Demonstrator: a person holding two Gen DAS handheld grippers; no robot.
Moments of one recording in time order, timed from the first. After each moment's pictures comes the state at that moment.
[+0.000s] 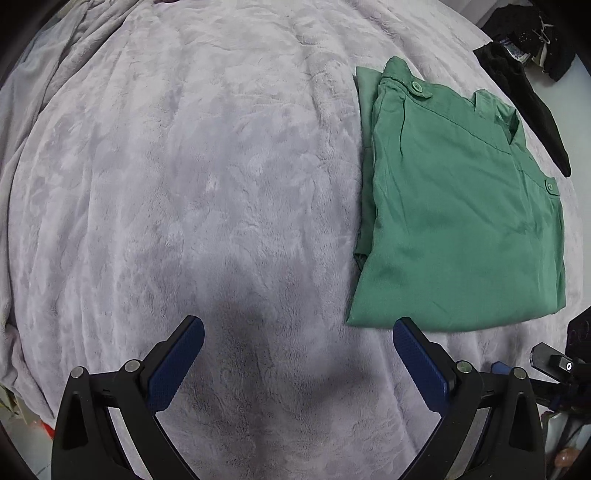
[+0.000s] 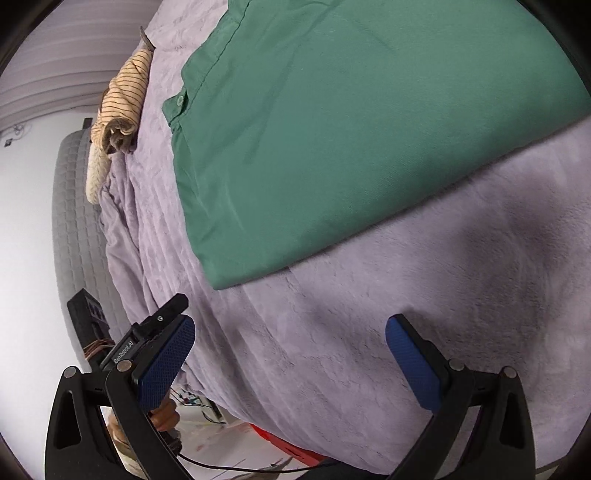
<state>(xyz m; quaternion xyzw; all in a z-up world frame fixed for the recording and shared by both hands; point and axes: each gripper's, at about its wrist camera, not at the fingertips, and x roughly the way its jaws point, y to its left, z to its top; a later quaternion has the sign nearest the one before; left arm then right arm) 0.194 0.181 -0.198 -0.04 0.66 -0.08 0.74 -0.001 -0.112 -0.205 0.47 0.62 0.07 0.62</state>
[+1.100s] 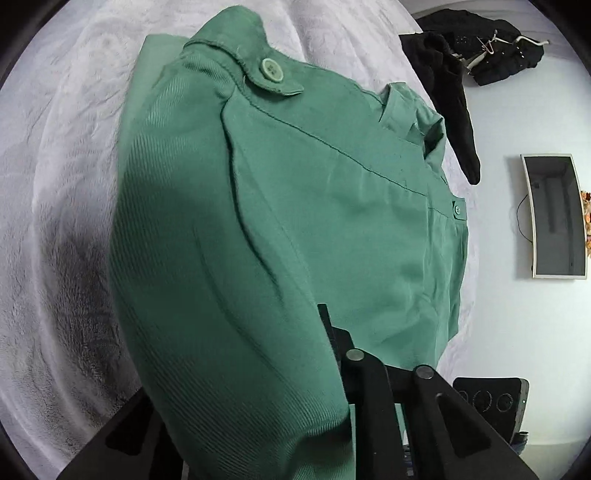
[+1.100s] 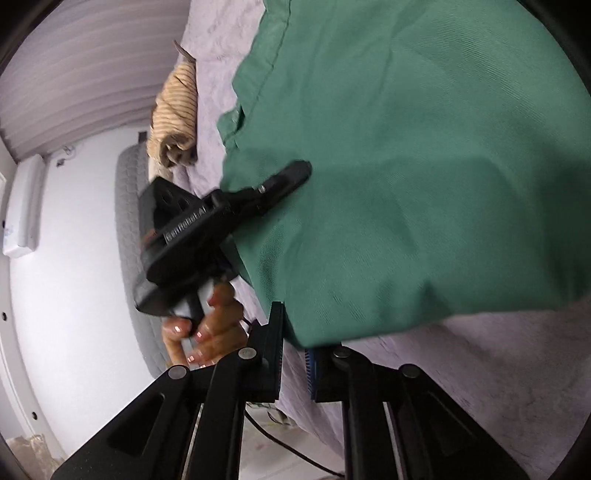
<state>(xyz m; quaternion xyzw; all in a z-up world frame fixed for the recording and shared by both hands) 0.307 0.056 -0.248 -0.19 0.68 -0.29 0.65 0.048 -0.103 -0.216 0.55 0.57 0.16 0.59</state>
